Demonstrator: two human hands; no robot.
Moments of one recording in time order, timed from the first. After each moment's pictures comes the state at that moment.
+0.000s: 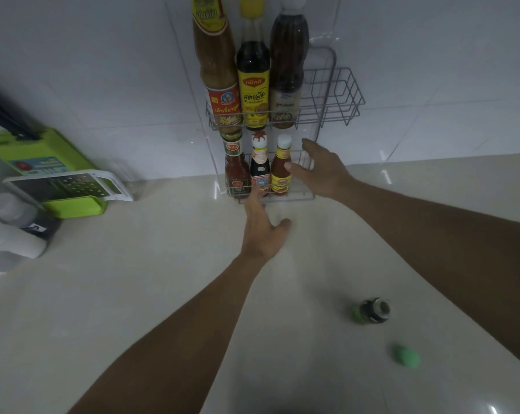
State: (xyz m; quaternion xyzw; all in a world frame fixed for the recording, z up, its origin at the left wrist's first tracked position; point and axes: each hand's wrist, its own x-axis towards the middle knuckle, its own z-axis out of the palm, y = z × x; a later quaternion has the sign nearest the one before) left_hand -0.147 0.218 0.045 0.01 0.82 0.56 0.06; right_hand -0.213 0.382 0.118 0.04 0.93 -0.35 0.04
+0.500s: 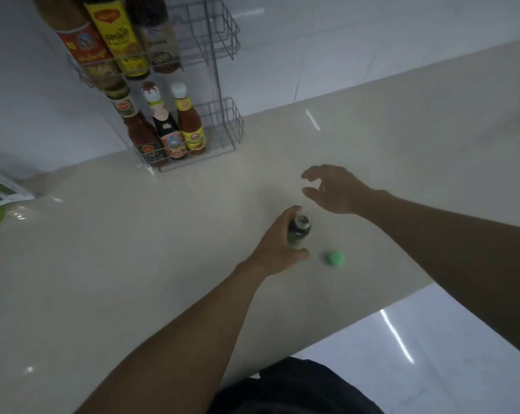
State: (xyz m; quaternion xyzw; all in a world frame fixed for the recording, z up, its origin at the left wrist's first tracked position) left_hand 0.002 0.307 0.002 0.22 0.75 0.51 0.36; right_hand -0.002 0.498 0.082 0.13 0.96 -0.22 0.13
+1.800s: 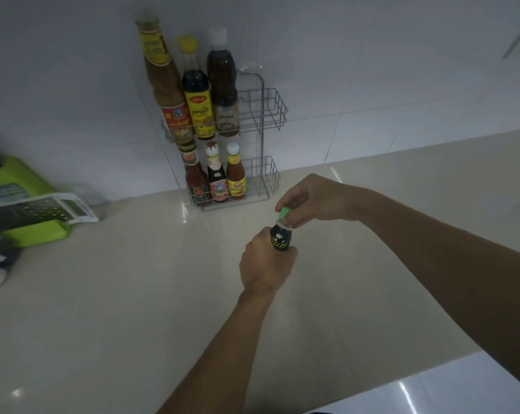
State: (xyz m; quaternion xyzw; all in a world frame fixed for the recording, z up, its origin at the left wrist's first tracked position) left_hand -0.018 0.270 0.101 0.02 0.91 0.41 0.08; right_hand -0.055 0.424 0.199 0.03 0.84 -0.49 0.22
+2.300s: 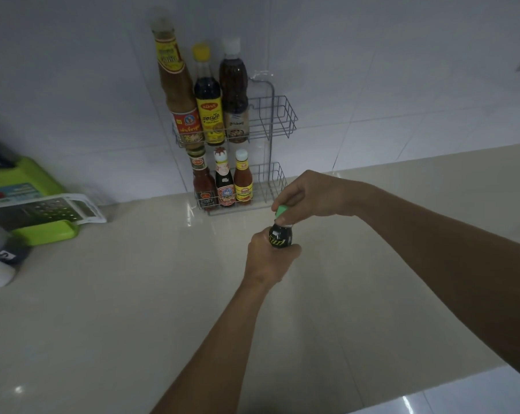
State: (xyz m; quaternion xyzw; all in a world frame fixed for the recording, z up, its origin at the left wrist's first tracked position) left_hand -0.038 0.263 0.113 0.00 0.80 0.58 0.17; right_hand -0.080 0.413 0.213 -0.01 0.84 -0.48 0.25
